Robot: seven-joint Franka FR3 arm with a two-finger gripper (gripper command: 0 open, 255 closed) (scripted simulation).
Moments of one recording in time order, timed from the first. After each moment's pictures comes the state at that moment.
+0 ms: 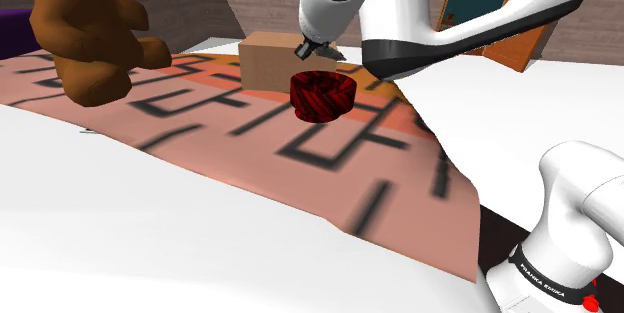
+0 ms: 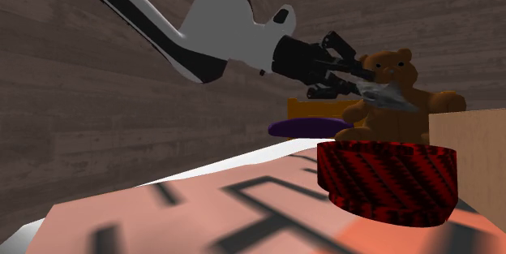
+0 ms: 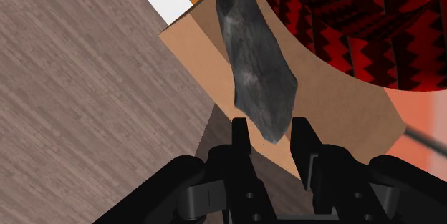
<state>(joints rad) 0.88 -0.09 -0.26 -1.98 -1.25 1.95 0.86</state>
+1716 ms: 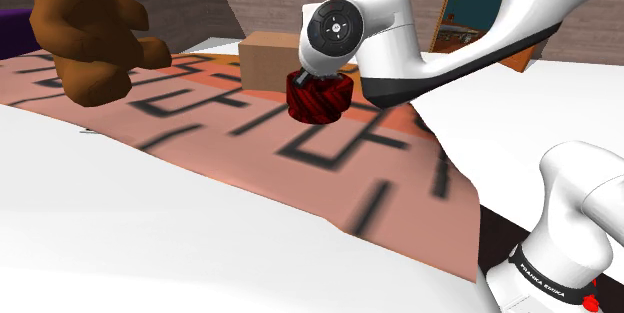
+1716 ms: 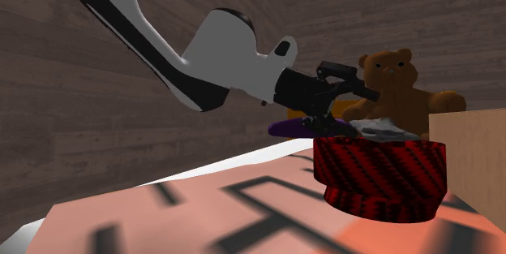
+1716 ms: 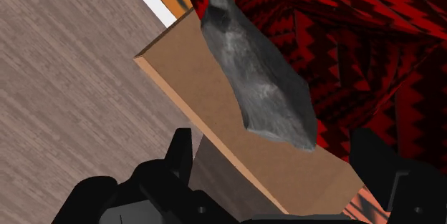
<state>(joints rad) 0.86 -0.05 -0.27 -2.07 -1.31 2.01 1.01</state>
